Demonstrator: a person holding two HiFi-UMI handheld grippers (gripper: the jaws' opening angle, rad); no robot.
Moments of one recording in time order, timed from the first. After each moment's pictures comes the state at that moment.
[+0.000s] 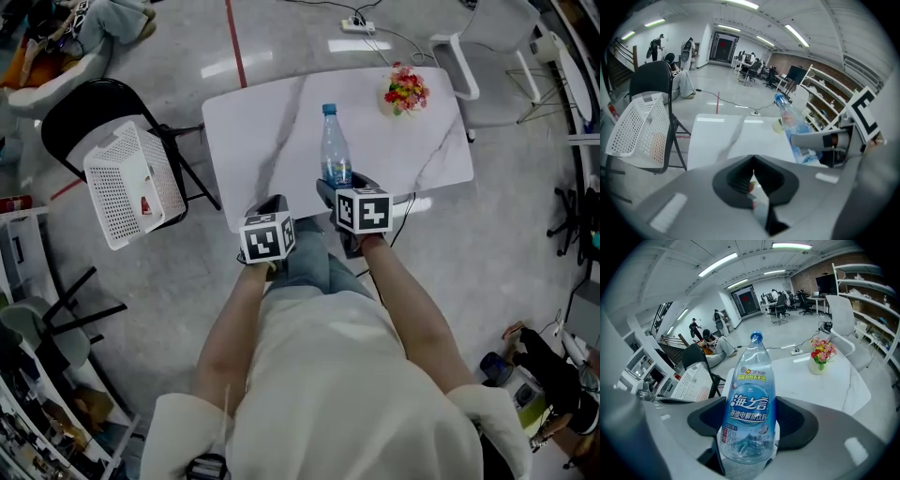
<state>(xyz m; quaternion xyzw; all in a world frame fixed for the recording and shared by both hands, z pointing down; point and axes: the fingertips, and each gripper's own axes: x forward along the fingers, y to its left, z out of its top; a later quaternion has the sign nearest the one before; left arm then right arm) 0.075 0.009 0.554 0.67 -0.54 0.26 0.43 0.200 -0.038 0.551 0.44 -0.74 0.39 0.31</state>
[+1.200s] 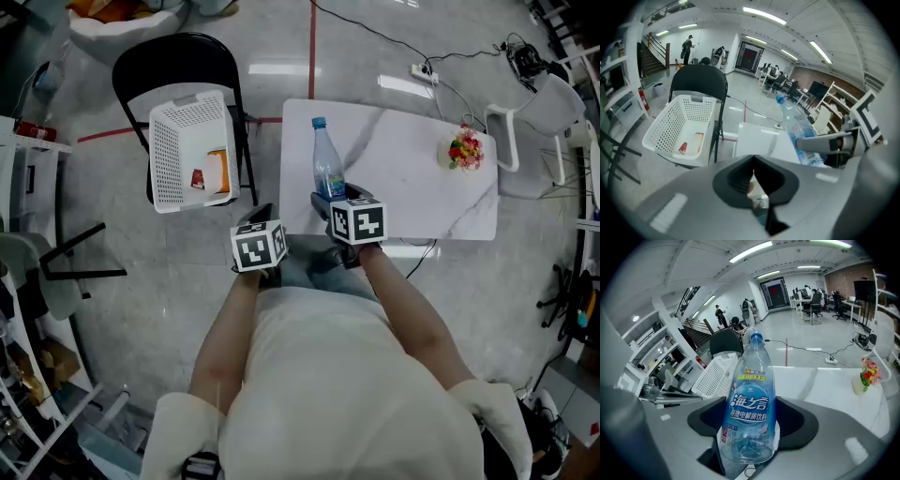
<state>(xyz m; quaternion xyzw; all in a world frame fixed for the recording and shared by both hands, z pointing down) -0.135 0.061 0.524 0.59 -0.64 0.20 0.45 -0.018 -0.013 0.519 0.32 -0.81 0.33 0.36</state>
